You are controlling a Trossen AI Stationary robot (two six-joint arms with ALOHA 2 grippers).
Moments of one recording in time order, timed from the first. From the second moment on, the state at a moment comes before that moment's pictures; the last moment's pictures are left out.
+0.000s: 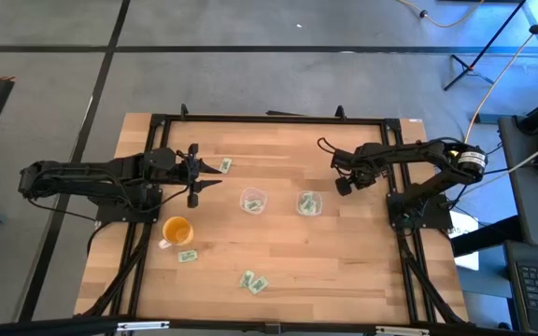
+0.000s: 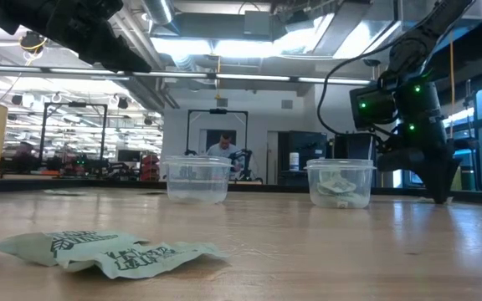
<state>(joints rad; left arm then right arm) 0.14 0.66 0.48 -0.18 -0.03 0.14 -0.46 1.51 0.65 -0.87 0.17 0.78</state>
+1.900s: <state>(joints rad) 0.14 0.66 0.48 -0.18 -0.11 0.09 0.10 1.68 1.10 -0.75 0.16 0.73</state>
